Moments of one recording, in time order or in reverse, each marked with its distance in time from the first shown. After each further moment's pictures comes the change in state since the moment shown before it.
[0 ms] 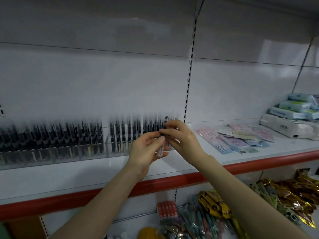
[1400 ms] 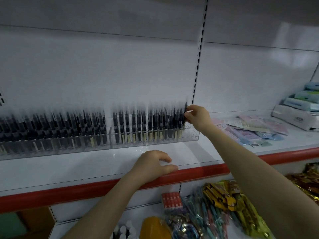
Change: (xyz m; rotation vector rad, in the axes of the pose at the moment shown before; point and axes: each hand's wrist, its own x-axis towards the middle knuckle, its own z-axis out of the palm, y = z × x) left_hand 0.016 -0.059 -0.035 1.113 -0.298 0.057; right_hand 0.038 0.062 0.005 0.197 -0.158 0.871
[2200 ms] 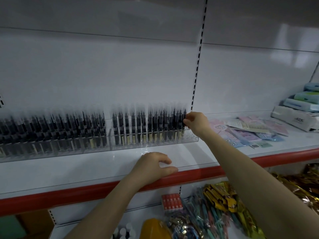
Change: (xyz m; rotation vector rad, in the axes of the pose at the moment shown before) left_hand 0.000 -0.002 0.001 0.015 0.015 0.026; right_hand 0.001 0.009 0.009 -0.136 -0.025 0.052
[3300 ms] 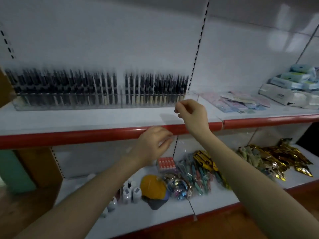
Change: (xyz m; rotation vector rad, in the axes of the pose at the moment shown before) left_hand -0.103 -0.006 0.012 0.032 0.262 0.456; right_hand -0.172 -0.038 0.024 0.260 0.142 -0.174
